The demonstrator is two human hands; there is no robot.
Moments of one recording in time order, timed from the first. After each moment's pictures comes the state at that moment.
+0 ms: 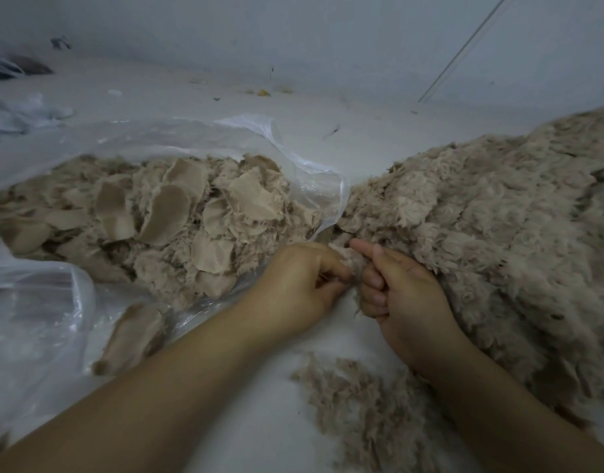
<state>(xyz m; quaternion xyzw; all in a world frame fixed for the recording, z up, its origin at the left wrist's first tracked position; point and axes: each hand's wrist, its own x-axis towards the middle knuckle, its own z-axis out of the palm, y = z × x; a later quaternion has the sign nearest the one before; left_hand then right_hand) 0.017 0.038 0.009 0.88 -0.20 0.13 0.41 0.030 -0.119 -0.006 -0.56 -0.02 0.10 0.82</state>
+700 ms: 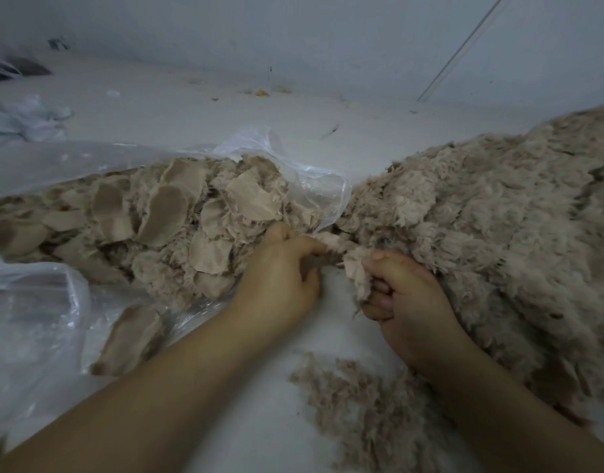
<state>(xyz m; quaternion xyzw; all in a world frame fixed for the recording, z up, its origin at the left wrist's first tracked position) 0.015 0.045 0.007 0.90 -0.07 0.20 0.37 0.024 -0.118 0.003 -0.56 -0.04 0.12 0.82</state>
